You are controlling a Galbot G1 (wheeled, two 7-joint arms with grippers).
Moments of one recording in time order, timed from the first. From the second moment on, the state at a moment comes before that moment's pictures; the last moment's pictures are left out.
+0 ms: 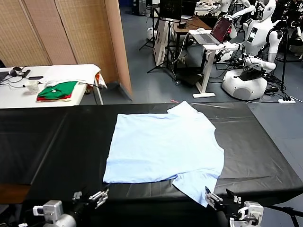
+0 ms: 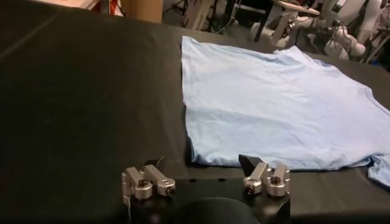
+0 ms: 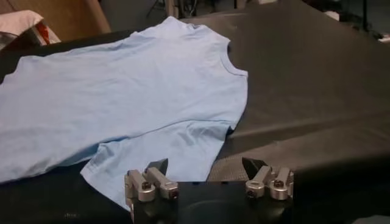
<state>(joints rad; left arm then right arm) 1.85 -0.96 -0.59 -2.34 -0.85 0.45 -0.30 -1.79 1.28 0.56 2.36 0.57 -0.64 0.36</state>
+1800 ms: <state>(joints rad) 1.88 -1.00 -0.55 -2.38 -0.79 0.44 -0.40 -1.90 1.27 0.56 2.47 0.56 -0.70 0.39</state>
